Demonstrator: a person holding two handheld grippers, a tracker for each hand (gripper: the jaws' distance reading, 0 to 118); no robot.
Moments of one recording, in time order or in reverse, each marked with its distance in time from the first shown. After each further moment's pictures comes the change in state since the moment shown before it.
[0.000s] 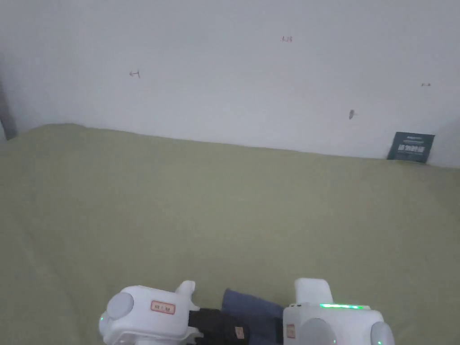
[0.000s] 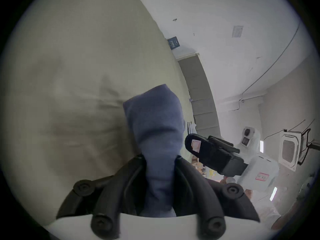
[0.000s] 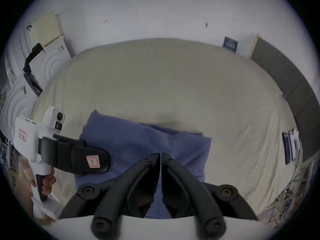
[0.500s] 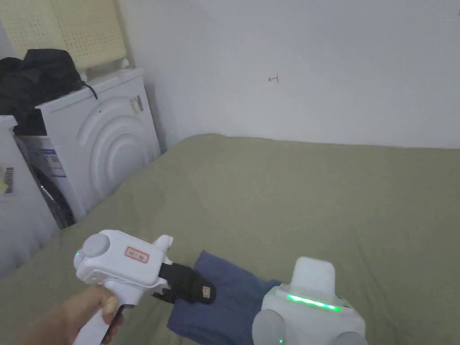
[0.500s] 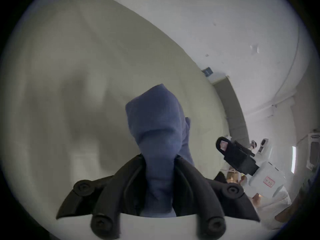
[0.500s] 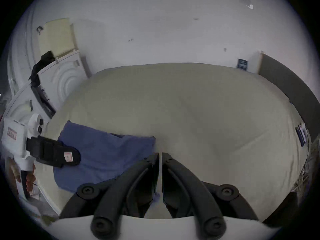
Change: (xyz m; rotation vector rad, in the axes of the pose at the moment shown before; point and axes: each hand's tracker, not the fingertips) left arm -0.090 0.060 0.374 0.135 0.410 -0.018; right arm -0.335 0.038 -0.026 0.138 0.043 -0.067
